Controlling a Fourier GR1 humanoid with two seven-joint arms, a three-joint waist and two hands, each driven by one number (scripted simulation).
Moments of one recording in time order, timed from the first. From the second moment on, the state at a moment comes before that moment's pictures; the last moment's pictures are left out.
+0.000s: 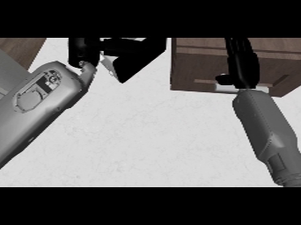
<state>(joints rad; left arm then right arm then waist) -1.04 0.47 -0.62 -1.18 0.52 0.79 0.28 -0.84 -0.19 -0.18 -0.55 1.21 -0.71 -0.13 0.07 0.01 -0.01</state>
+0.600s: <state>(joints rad) -0.91 0.51 -0.61 -1.30 0.48 0.77 0.26 -1.03 -0.22 -0.22 -0.30 1.24 -0.75 -0.10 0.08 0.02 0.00</state>
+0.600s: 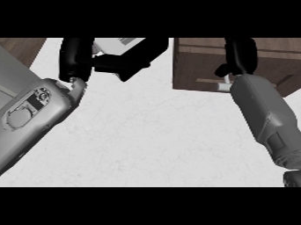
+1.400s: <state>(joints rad) -0.79 0.52 -0.59 -1.38 0.46 0.77 0.23 -1.10 -0.21 -0.39 -0.26 1.06 -0.67 -0.33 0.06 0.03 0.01</state>
